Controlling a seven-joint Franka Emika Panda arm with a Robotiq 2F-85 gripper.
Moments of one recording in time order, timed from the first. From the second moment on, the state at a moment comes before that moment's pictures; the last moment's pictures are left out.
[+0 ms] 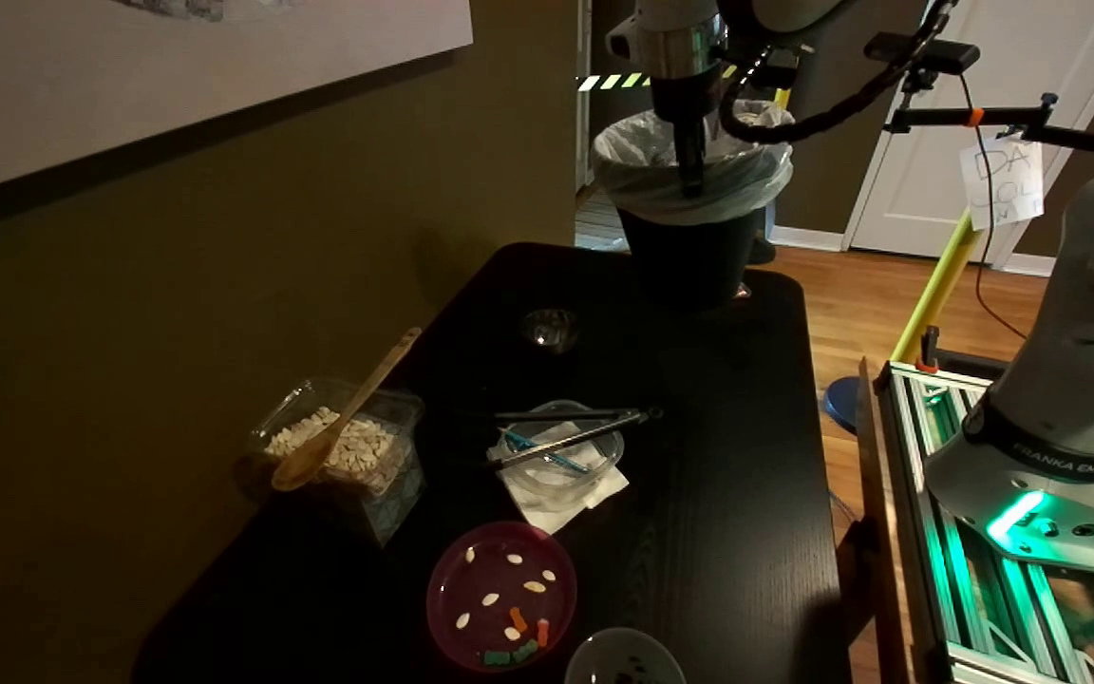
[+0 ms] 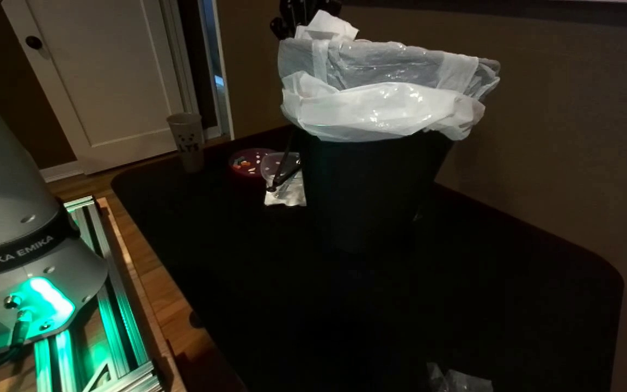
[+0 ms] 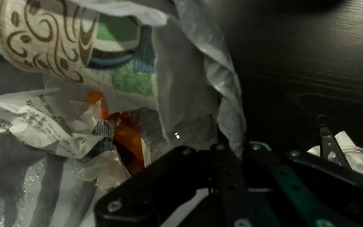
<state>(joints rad) 0.00 -0.29 -0.02 -2.28 -0.43 1.86 -0.11</state>
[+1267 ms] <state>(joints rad) 0.08 -0.12 0.02 -2.26 -0.24 2.49 -0.39</state>
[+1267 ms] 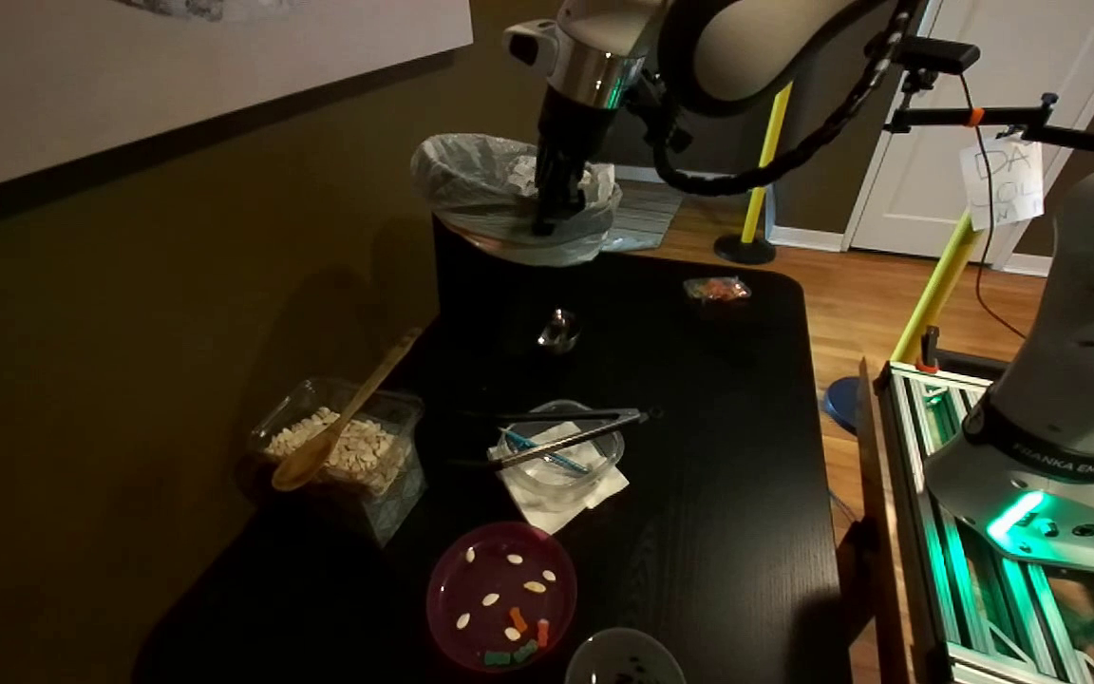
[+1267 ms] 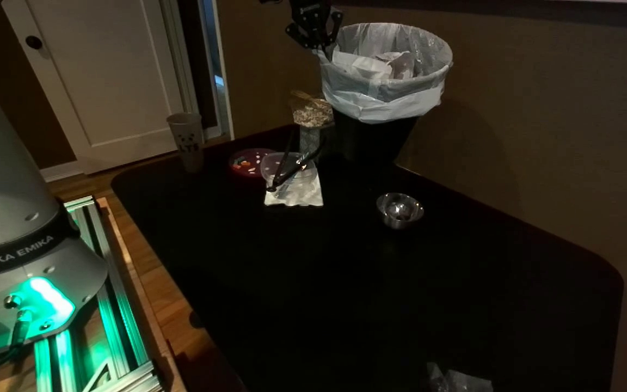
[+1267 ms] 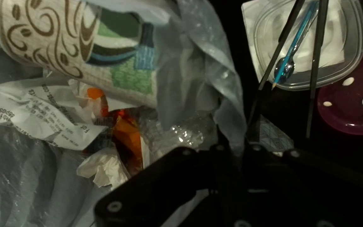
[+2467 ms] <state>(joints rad) 0.07 0.11 0.02 -2.13 -0.31 2.54 -0.36</state>
